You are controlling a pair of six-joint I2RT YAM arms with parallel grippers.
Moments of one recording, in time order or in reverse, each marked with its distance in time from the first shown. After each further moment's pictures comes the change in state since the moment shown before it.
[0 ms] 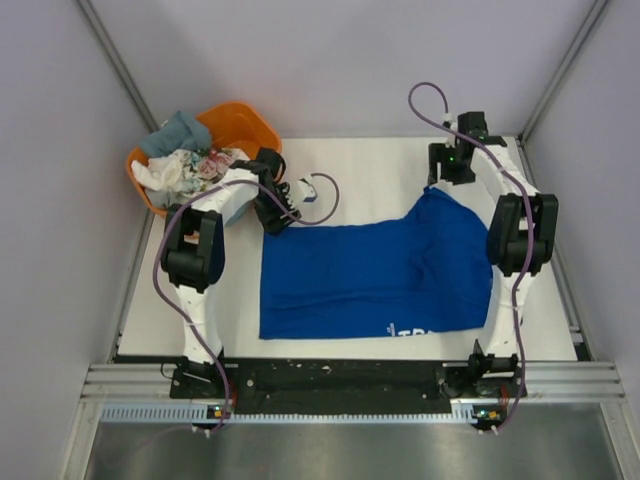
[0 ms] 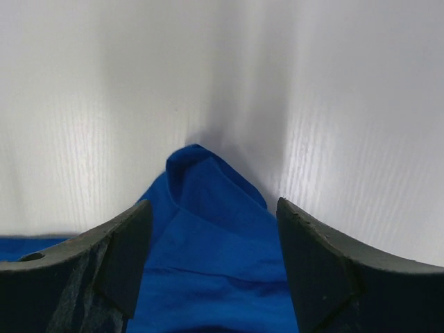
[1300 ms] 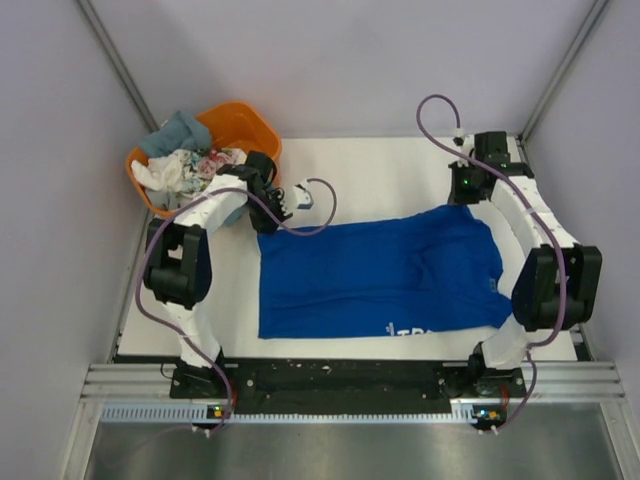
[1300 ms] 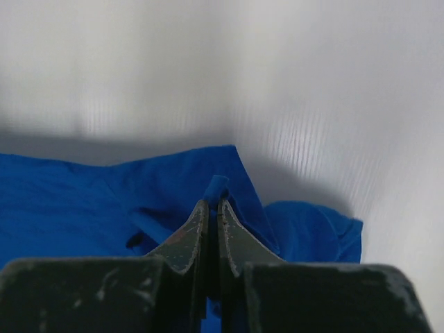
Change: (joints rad) left arm 0.012 -0.104 -0.098 -0.056 0.114 0.082; right arm 0.016 -0.405 -0.363 0.018 -0.049 -0.041
